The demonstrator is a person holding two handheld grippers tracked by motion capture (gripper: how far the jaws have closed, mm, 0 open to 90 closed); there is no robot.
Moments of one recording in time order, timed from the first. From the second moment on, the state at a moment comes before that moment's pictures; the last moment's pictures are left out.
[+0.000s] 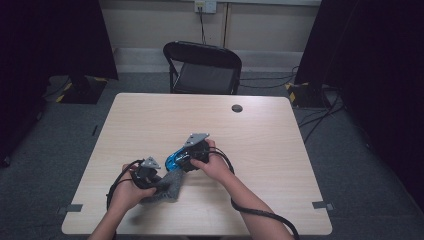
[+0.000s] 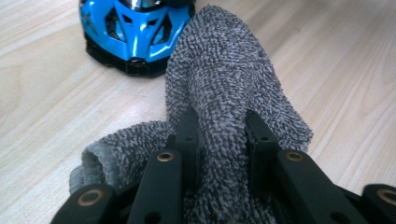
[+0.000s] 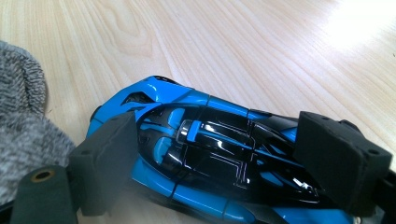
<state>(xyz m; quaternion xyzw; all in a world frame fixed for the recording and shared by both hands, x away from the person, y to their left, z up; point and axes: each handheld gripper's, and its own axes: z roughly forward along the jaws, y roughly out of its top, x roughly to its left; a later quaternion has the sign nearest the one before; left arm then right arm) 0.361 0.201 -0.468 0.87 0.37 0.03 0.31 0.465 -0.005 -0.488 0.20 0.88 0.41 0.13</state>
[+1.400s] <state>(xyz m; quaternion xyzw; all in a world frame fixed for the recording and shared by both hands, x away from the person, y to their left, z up) 0.396 0.239 -0.478 0.82 0.46 0.07 0.33 0.465 -0.005 -0.488 0.20 0.88 0.41 0.13</state>
